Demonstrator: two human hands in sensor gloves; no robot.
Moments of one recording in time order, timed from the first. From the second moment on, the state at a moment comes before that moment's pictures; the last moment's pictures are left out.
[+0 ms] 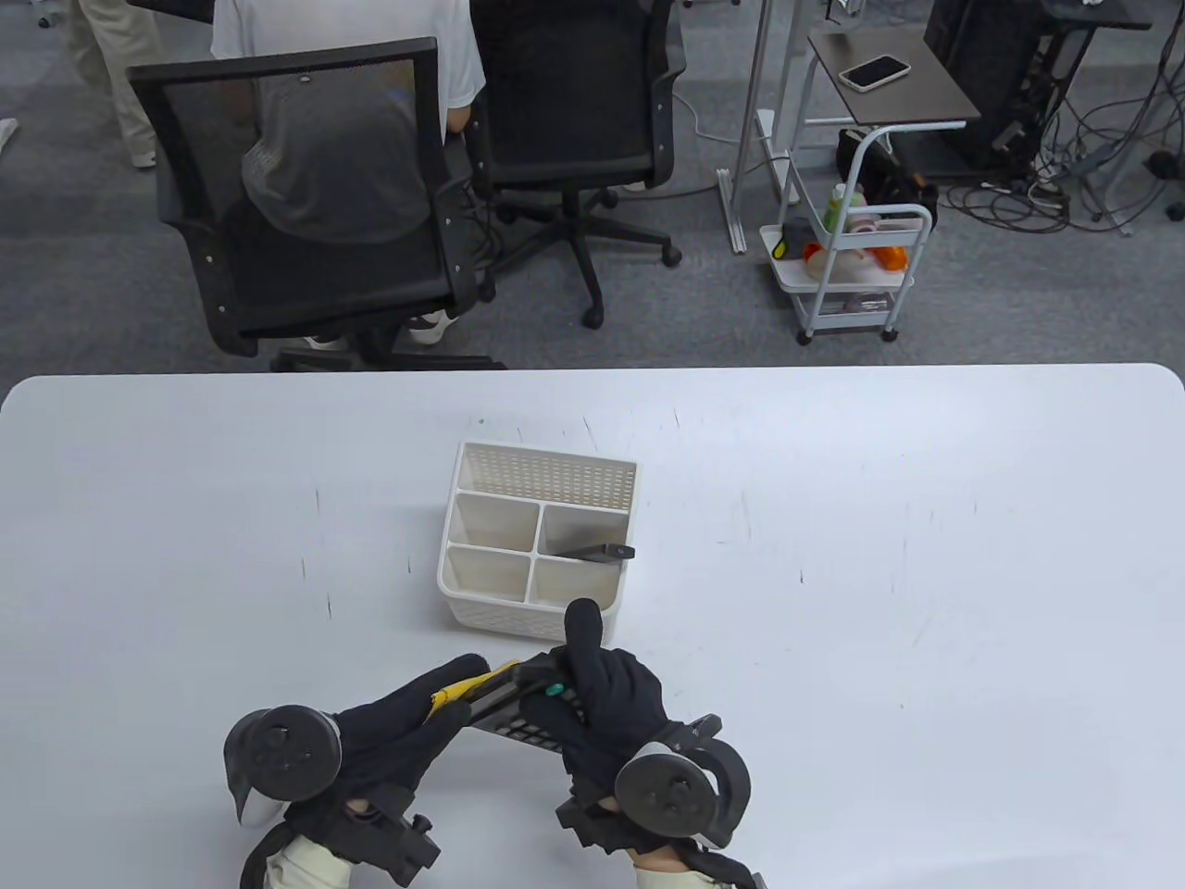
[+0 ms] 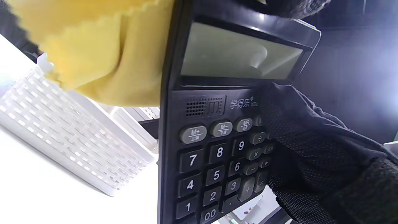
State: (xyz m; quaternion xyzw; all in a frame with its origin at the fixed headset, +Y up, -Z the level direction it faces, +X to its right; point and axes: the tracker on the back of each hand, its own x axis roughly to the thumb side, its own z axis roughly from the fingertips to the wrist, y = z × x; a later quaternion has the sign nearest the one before) left_hand -0.239 -0.696 -0.248 0.07 -0.25 0.43 0.87; right_hand 0.018 -0.684 -0.238 0.22 -0.28 0.86 0.37
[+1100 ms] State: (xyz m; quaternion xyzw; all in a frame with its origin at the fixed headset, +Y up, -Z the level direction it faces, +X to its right) left_hand -0.234 -0.698 -0.249 0.06 -0.25 0.44 0.86; right_hand 0.034 -0.680 -0.242 0.17 -0.27 0.84 0.44
